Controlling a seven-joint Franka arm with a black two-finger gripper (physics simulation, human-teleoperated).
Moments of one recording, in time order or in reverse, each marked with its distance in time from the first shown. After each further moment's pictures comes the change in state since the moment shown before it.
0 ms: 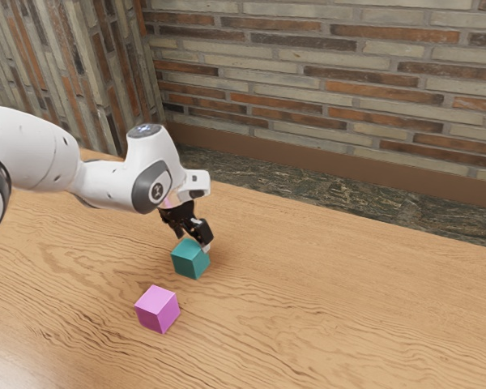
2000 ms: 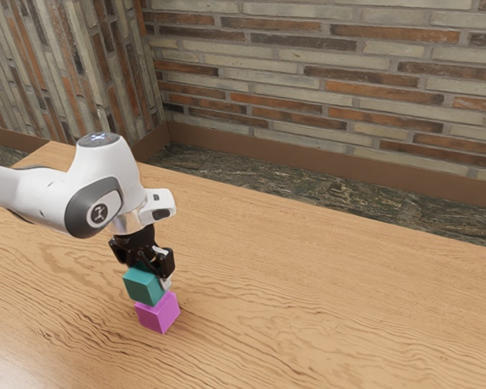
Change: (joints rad) arm -0.003 -0.528 -0.066 -0.506 0.058 -0.122 -0.347
